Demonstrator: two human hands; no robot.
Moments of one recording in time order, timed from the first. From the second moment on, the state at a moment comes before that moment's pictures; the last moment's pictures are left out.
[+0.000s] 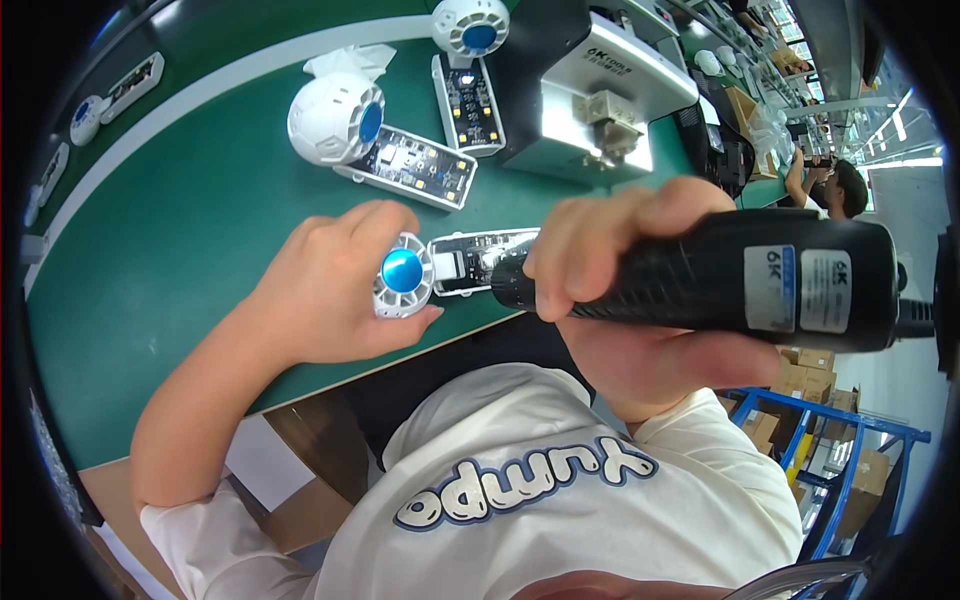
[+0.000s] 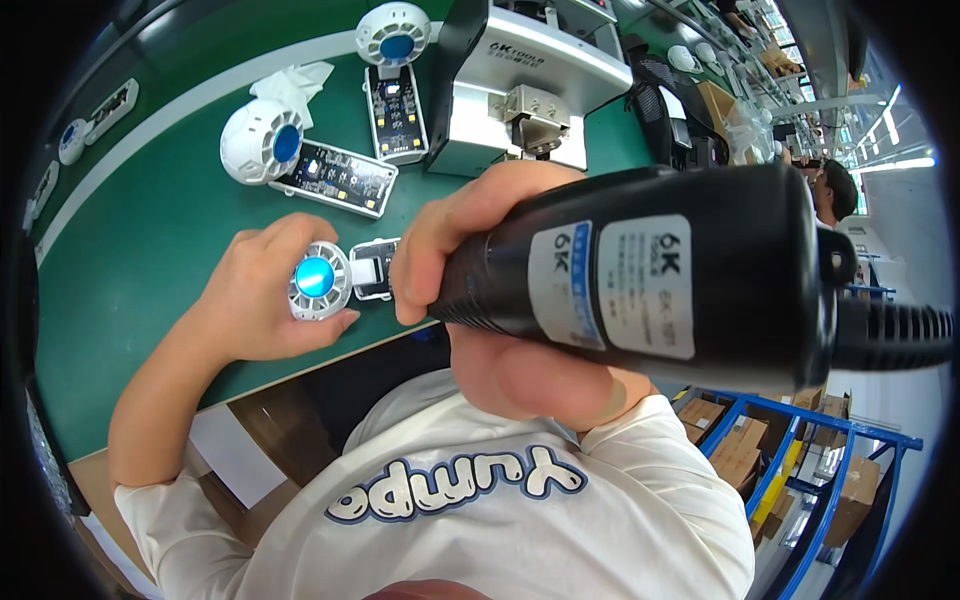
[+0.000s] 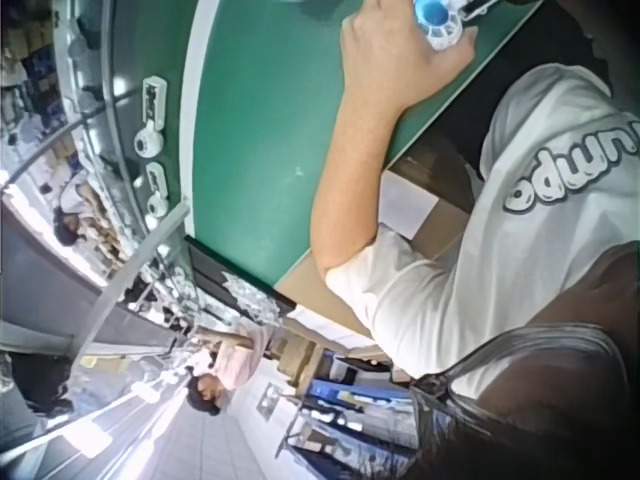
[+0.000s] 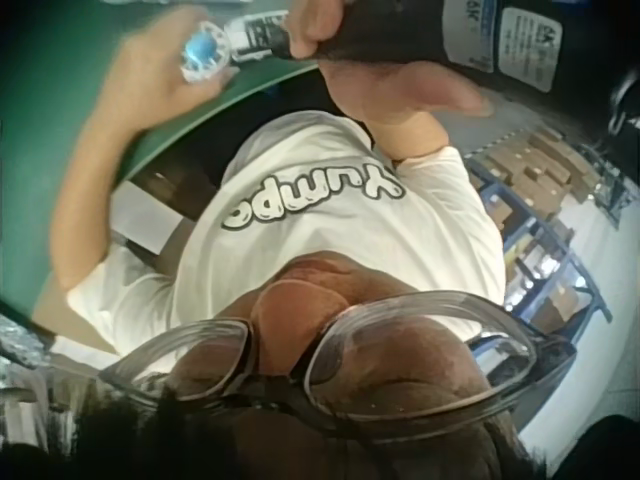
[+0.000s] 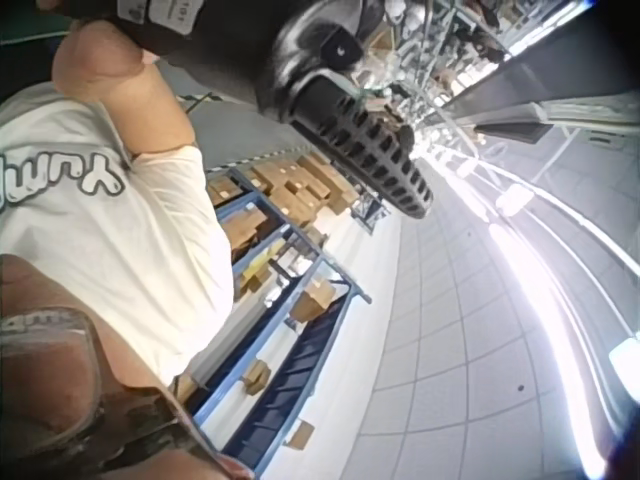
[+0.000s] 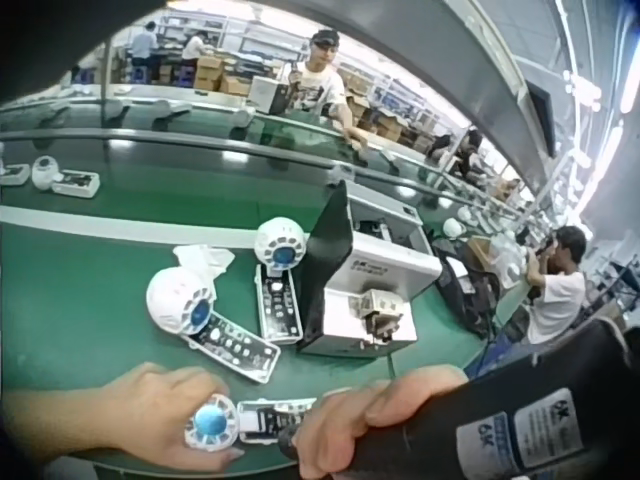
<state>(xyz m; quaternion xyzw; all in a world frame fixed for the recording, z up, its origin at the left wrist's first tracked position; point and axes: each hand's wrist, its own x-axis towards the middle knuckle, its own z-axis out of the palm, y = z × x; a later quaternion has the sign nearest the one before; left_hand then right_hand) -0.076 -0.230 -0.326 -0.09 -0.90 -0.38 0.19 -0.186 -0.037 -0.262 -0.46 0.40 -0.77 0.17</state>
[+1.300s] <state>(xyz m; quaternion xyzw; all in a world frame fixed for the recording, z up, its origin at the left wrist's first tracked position) -0.192 -0.490 -0.305 0.25 -0.93 -0.24 0.12 -0.343 0.062 -0.360 -0.06 0.20 -0.93 0.31</state>
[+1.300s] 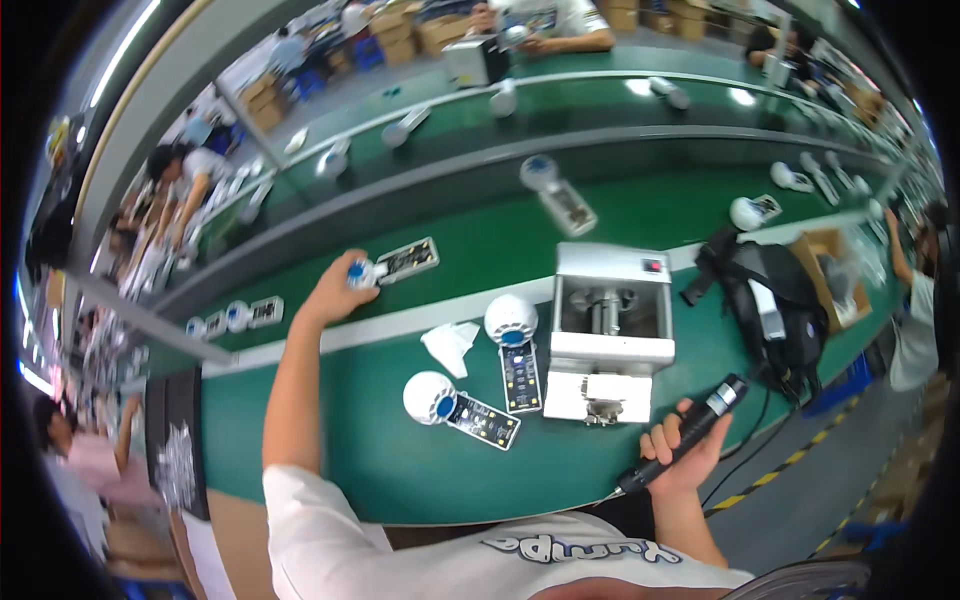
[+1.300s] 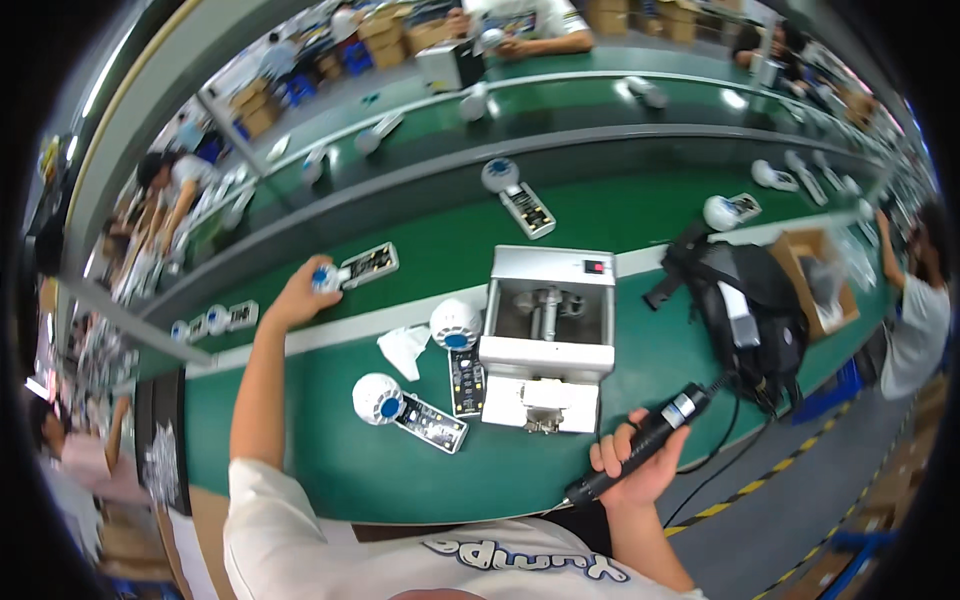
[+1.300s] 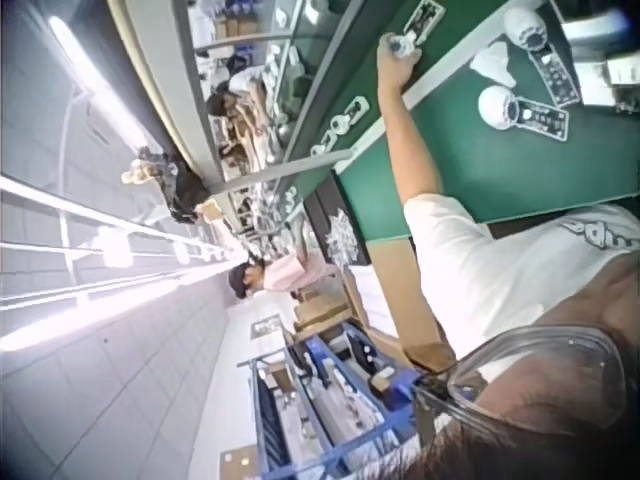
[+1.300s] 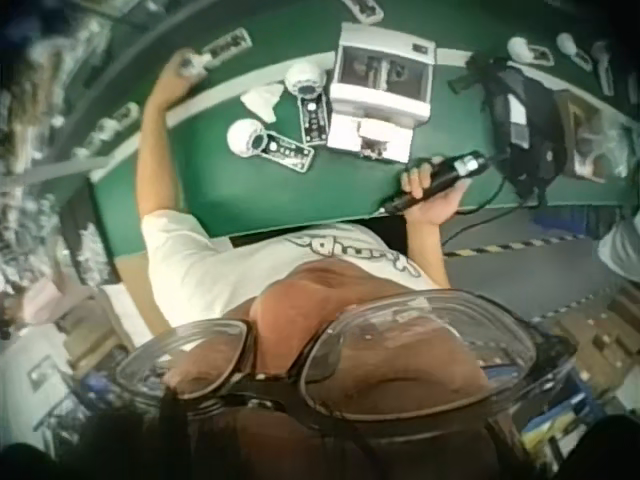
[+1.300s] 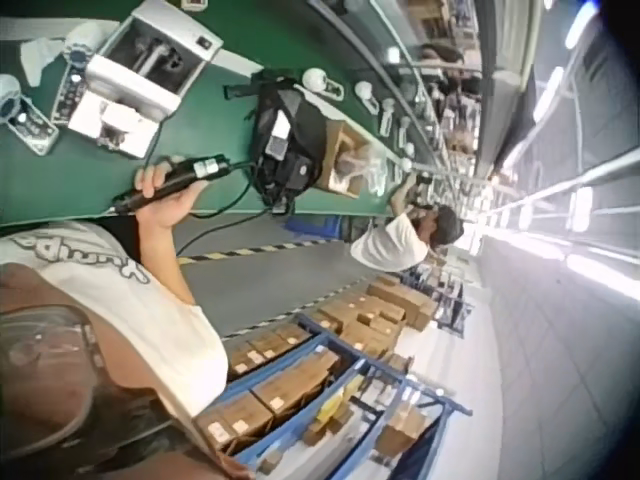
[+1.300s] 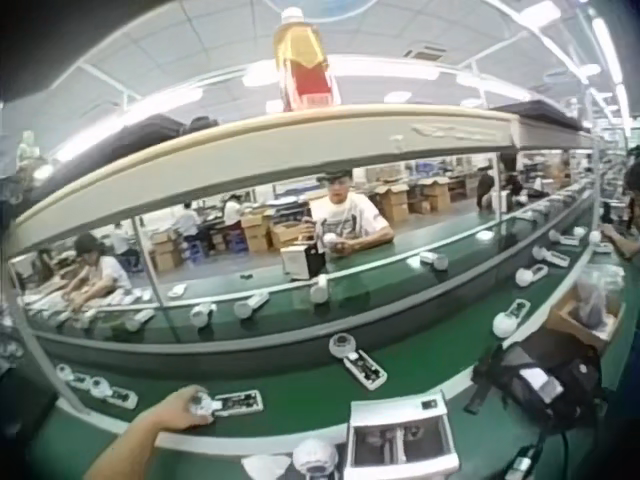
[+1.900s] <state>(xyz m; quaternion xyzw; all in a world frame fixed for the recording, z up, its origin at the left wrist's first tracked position) -0.512 -0.447 -0.302 0.13 -0.98 -0.18 0.02 -0.337 0.066 -0.351 0.00 0.20 -0.95 0.26</state>
